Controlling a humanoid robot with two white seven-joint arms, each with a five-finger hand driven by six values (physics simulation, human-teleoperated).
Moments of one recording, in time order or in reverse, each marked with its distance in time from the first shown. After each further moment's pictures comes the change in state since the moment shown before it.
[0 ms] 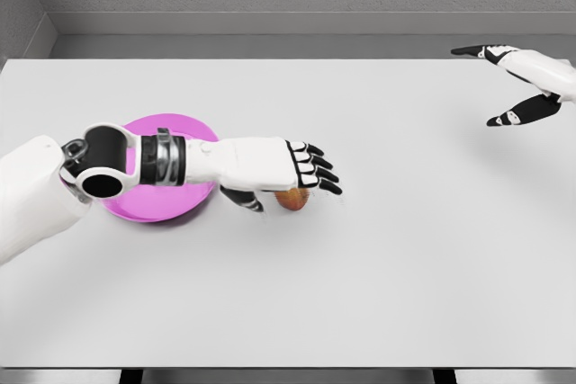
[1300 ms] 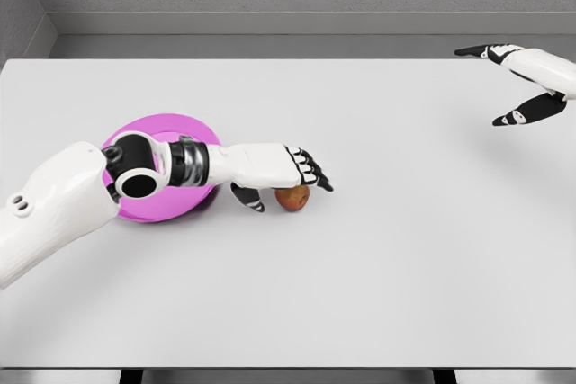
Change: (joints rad) left arm -0.008 -0.110 -0.066 0.188 -0.077 0.068 0.001; right arm -0.011 -0.028 0.029 -0.005 0.003 0.000 0.000
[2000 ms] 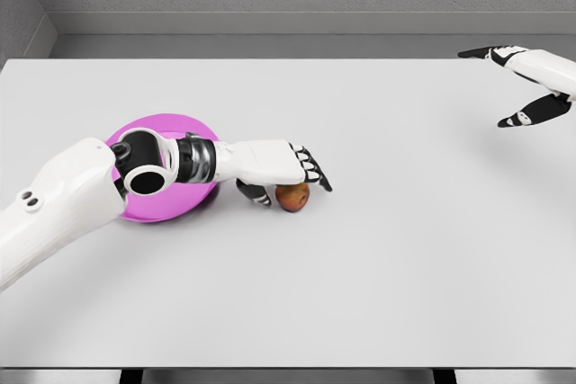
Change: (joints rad) left arm -0.020 -0.023 -0.012 0.021 -0.020 0.008 0.001; right arm -0.003 -0.020 0.011 0.000 0.002 0.000 0.000
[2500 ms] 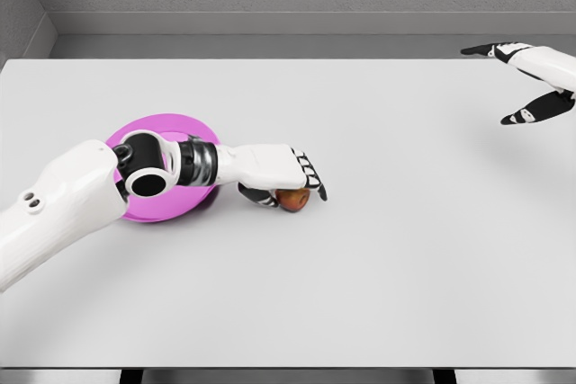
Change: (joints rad) left arm 0.002 -0.001 -0.013 -0.001 -0.003 -0.009 -0.001; right arm -0.008 -0.008 0.001 0.000 -0.001 0.000 0.000
